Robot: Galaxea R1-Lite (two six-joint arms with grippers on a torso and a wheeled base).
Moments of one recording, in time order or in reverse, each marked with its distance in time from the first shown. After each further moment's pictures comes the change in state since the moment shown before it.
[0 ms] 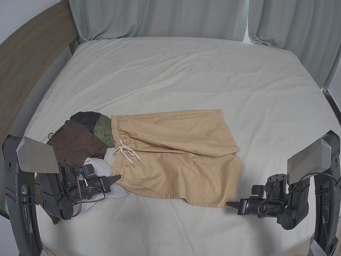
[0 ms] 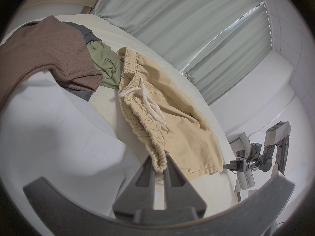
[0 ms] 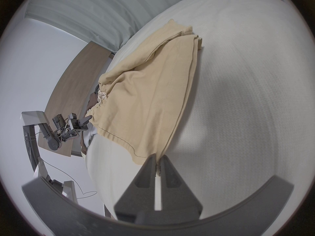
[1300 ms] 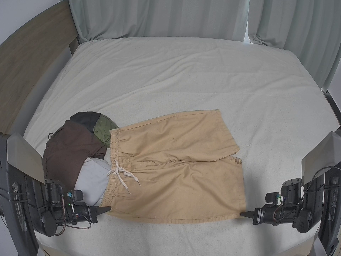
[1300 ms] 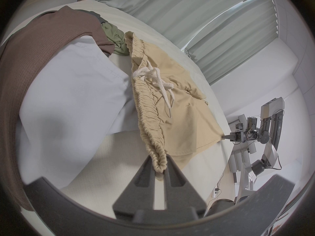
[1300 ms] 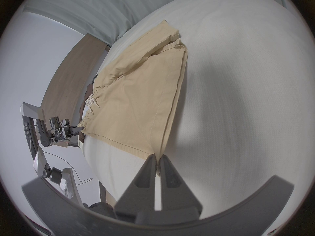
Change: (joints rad) left arm 0.086 -0.069 0.395 0.001 -0.110 0.240; right arm -0.084 -0.091 0.225 0.002 0.032 -0.124
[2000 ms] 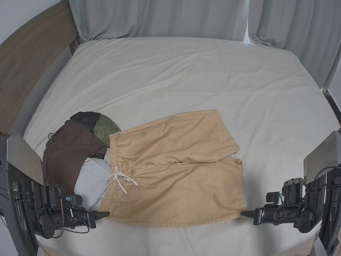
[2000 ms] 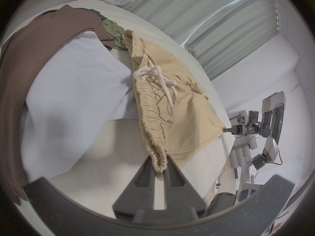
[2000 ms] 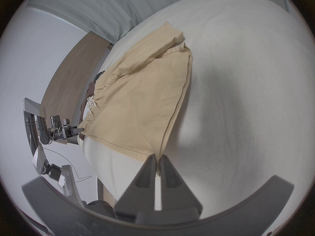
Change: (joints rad) left arm 0.013 0.004 0.057 0.002 -0.001 0.061; right arm 0.007 -0.028 0.013 0.004 -0.004 -0.029
